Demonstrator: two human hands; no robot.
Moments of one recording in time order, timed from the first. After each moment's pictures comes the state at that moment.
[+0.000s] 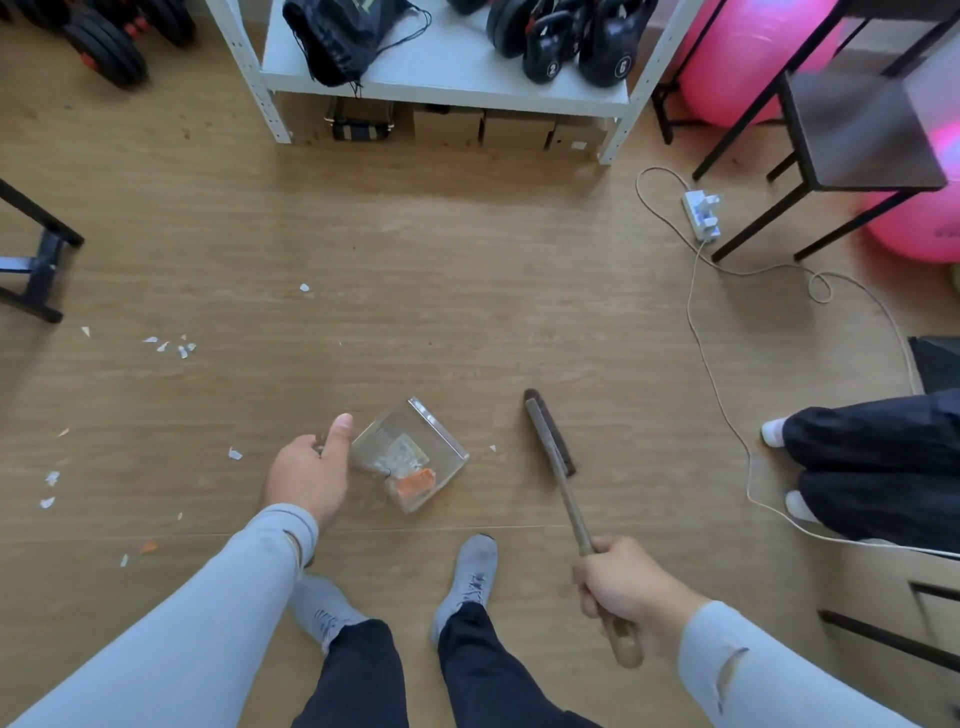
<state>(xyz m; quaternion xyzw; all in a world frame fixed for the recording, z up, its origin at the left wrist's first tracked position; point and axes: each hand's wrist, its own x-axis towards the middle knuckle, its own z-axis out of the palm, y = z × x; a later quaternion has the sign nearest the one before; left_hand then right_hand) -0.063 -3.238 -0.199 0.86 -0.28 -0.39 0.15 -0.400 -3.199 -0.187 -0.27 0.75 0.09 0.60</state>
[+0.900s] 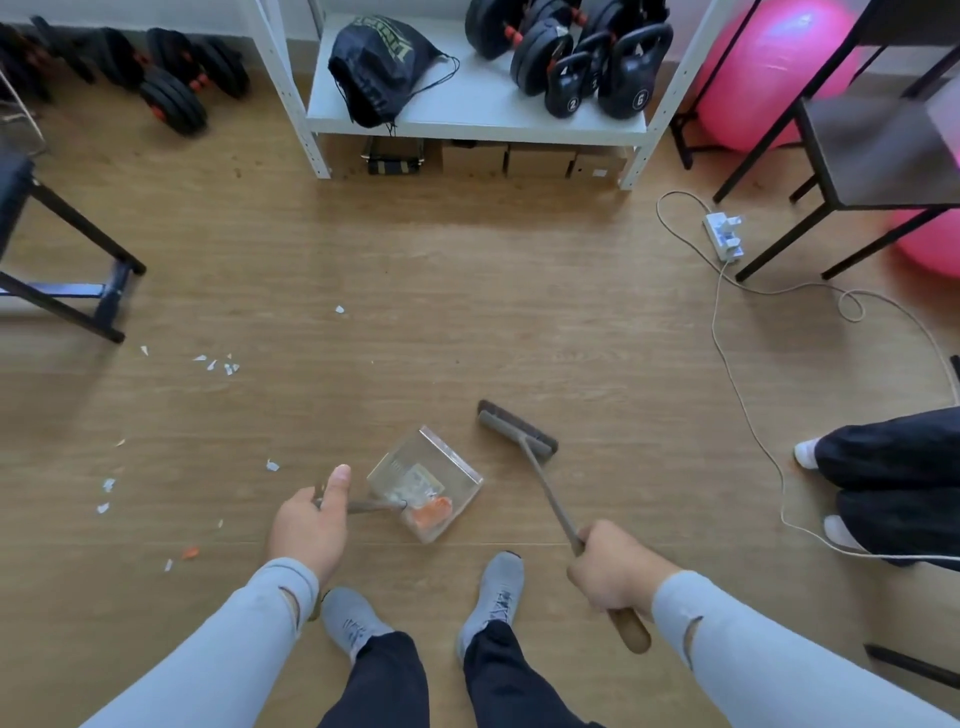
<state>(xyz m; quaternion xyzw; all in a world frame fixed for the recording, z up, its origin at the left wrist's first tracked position) -0.044 -3.180 -0.179 0.87 -0.21 -0.41 0.15 -0.366 -3.219 -0.185 -0.47 0.68 0.26 0.50</state>
